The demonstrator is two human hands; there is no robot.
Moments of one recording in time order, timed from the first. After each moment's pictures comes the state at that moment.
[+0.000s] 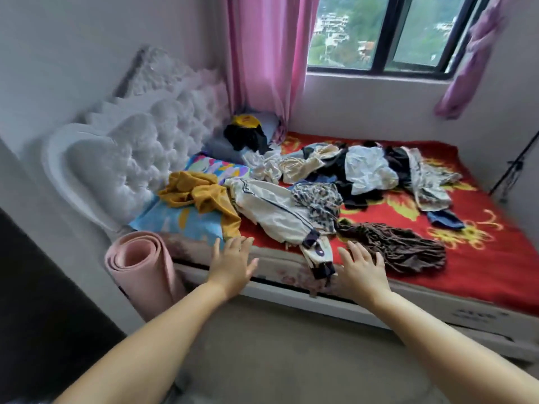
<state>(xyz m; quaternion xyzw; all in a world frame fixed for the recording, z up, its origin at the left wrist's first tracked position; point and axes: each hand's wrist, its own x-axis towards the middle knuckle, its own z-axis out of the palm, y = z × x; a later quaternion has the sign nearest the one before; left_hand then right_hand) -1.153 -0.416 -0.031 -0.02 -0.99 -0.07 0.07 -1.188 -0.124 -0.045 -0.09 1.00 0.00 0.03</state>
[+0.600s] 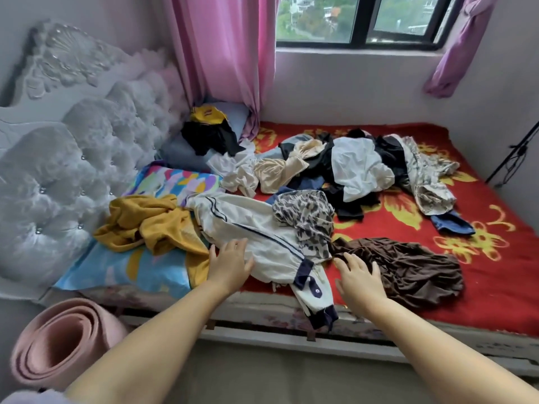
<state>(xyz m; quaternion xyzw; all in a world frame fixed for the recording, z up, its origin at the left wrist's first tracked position) -1.462 -0.423 -0.077 -0.02 -0.99 -0.12 -0.04 -1.438 -0.130 -0.097 -0.04 0.99 0.00 0.12</state>
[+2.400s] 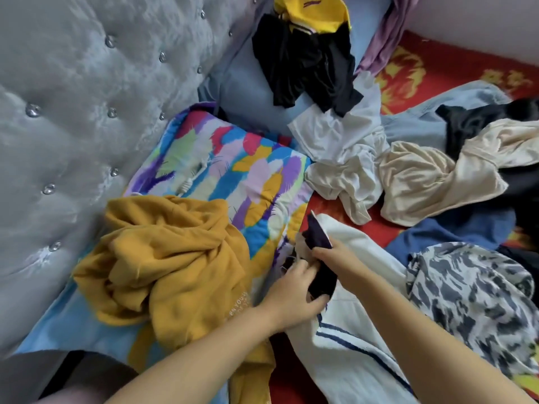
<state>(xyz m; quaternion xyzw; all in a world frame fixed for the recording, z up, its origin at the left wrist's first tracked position) -1.845 -0.607 -0.270 -0.02 -0.89 -0.42 -0.16 -1.939 -0.496 -0.266 0.13 0.75 -0.52 0.39</state>
